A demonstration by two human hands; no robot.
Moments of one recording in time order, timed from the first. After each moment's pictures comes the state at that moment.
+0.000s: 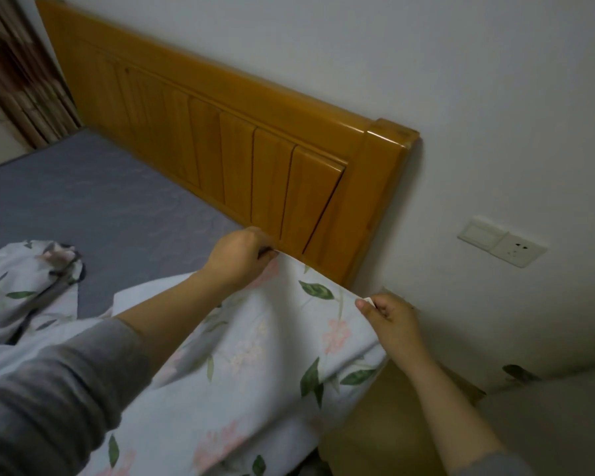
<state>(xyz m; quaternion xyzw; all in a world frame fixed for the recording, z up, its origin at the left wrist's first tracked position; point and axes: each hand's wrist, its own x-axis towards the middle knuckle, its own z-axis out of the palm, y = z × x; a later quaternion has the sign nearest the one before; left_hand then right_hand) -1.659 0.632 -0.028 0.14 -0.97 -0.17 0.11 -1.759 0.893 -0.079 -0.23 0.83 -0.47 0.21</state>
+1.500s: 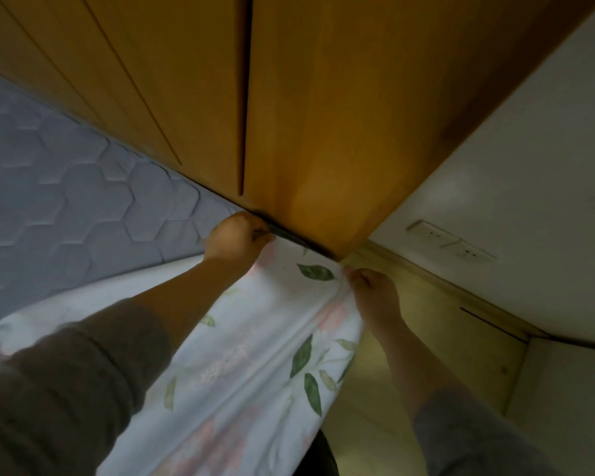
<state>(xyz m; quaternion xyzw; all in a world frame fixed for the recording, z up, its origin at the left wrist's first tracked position) -1.956 0.554 -0.482 0.27 -0.91 -0.29 -0.10 -2.007 0.787 -0.514 0.02 0.86 -0.41 0.31</state>
